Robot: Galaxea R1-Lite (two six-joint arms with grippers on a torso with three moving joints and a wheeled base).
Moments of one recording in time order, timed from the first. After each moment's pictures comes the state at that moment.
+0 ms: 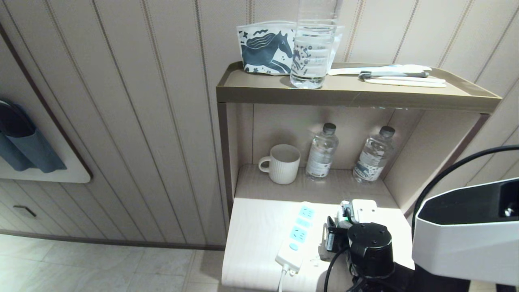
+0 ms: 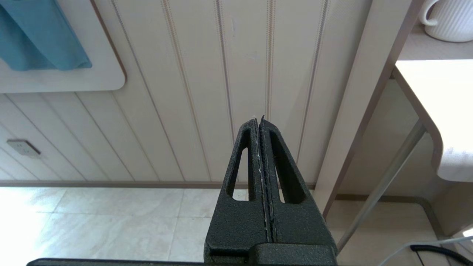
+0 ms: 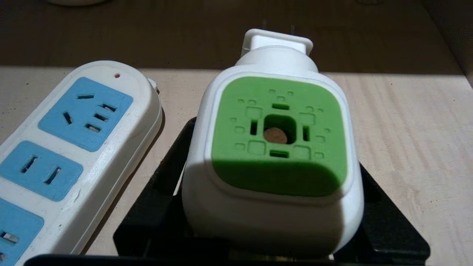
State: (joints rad) left arm 0.00 0.00 0.00 0.00 -0.03 0.08; right arm 0.65 2.13 -0.30 -1.52 -0.78 0.25
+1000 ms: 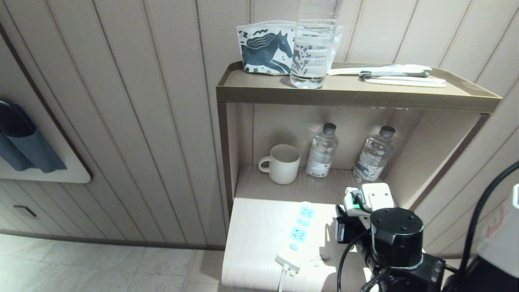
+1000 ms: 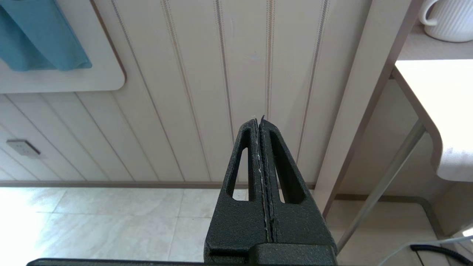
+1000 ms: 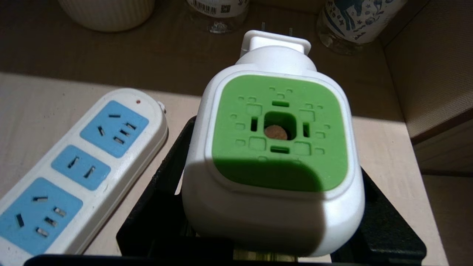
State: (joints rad) left arm 0.00 0.00 0.00 0.00 -0.03 0.08; right arm 0.64 1.88 -0.32 -1.28 -0.74 0.13
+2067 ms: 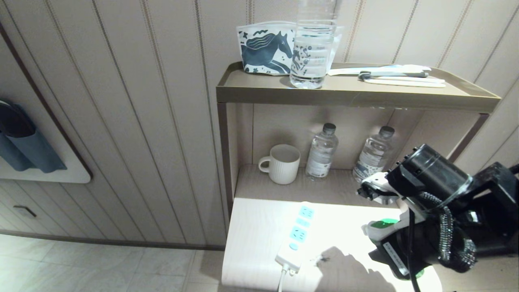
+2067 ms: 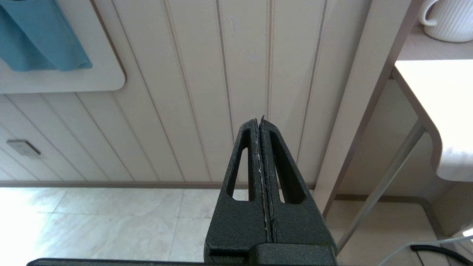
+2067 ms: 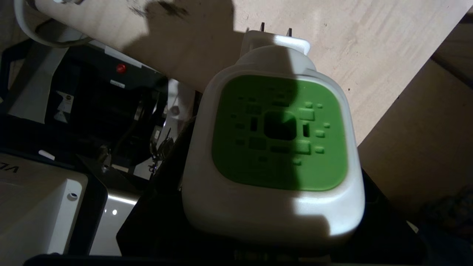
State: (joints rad) left arm 0.00 0.00 0.00 0.00 -0.03 0.08; right arm 0.60 1.52 -1.09 0.69 -0.24 0.17
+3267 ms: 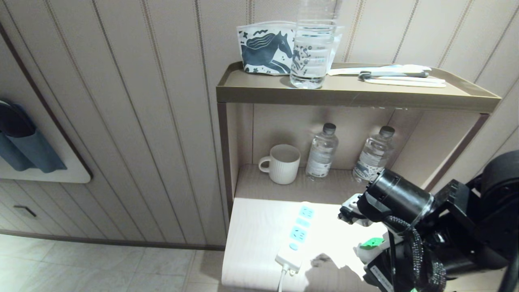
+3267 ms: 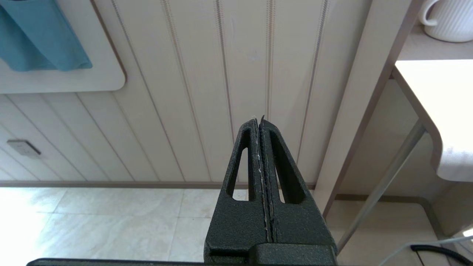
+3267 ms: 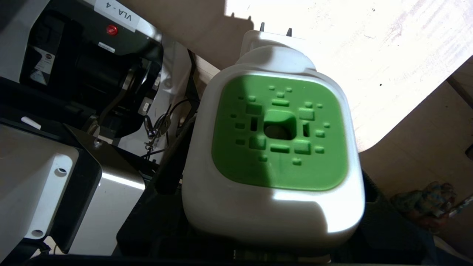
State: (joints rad) left arm 0.00 0.00 0.00 0.00 -0.03 0.08; right arm 0.70 1.60 -1.08 0.73 -0.25 0.17
